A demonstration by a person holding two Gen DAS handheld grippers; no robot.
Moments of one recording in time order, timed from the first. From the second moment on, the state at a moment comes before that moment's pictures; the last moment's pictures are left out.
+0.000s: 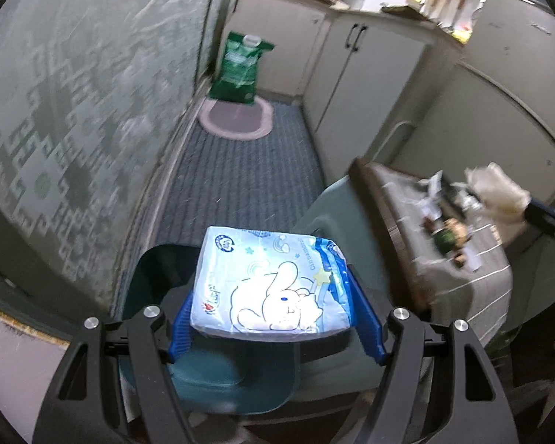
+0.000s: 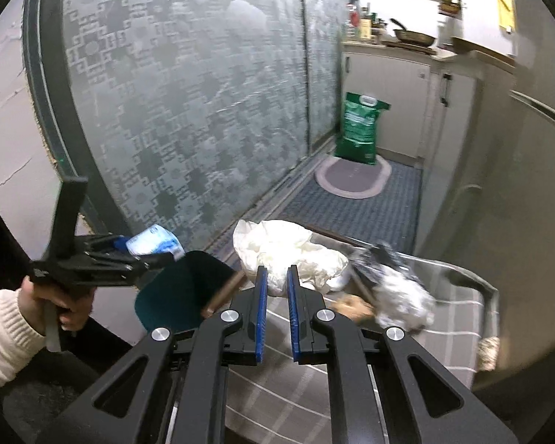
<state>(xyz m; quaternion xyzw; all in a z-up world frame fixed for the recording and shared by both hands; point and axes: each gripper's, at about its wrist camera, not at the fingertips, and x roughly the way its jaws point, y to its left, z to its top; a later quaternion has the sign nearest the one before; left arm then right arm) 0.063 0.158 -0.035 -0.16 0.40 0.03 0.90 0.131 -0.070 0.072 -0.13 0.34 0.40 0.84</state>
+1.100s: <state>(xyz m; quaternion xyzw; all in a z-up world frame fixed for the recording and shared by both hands) 0.051 0.198 -0.133 -0.12 0.51 0.05 0.85 0.126 0.094 -0.031 -0.18 0.48 0.42 0.75</state>
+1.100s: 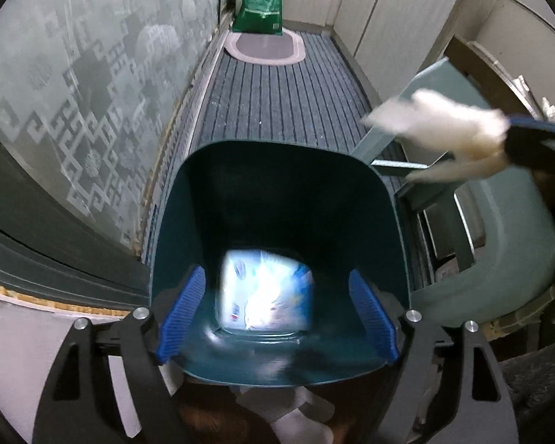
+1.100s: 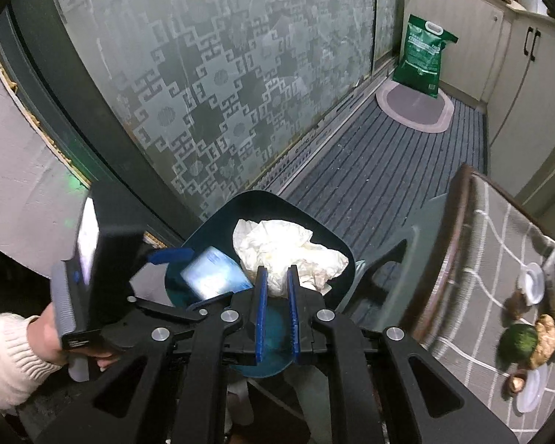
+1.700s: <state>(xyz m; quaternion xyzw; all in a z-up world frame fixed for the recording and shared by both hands) 0.004 0.200 -0.014 -0.11 0.38 0.09 0.91 0.121 0.129 -0.079 -0.19 0.51 0.41 0.73</state>
